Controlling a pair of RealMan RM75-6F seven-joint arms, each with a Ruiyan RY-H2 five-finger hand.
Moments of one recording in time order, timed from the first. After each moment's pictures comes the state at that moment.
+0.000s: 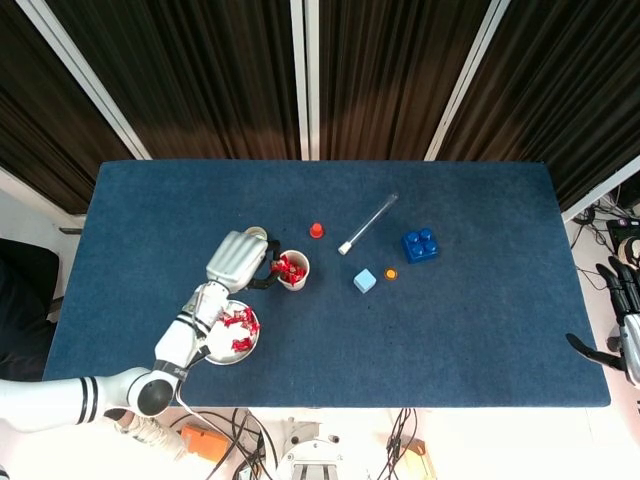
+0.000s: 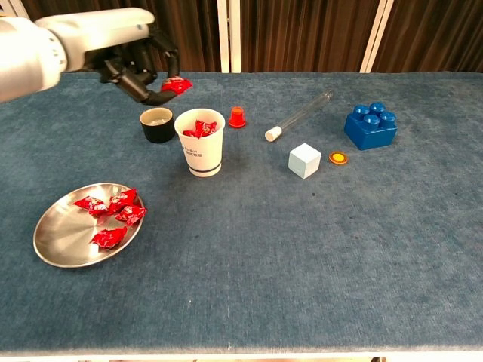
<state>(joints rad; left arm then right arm) -0.80 -1.47 -0.30 -1.75 0.91 0.97 0.55 0.05 -1.00 0.08 -1.57 -1.55 1.57 0.23</state>
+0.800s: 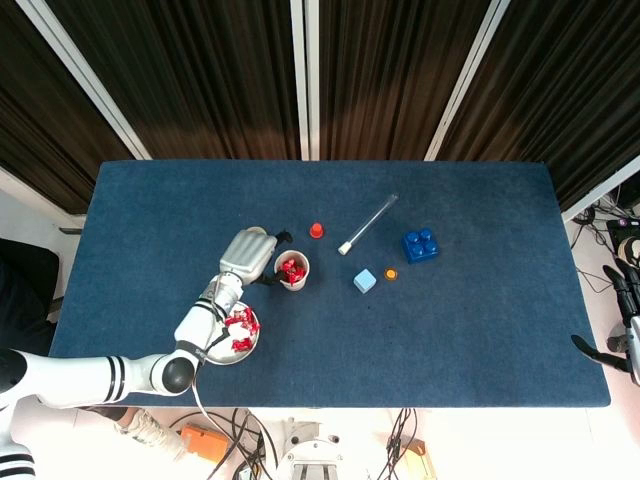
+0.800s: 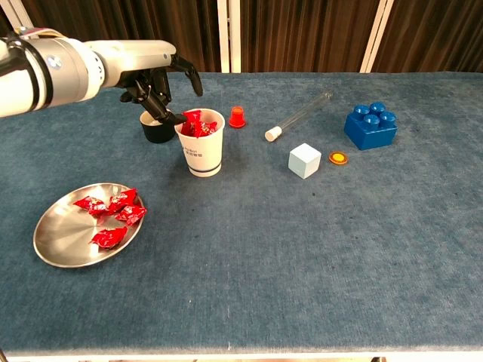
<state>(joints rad) -0.95 -1.50 -0.26 -1.66 0.66 0.94 0.59 0.04 -1.00 0.08 -1.56 -1.54 1.57 0.24</state>
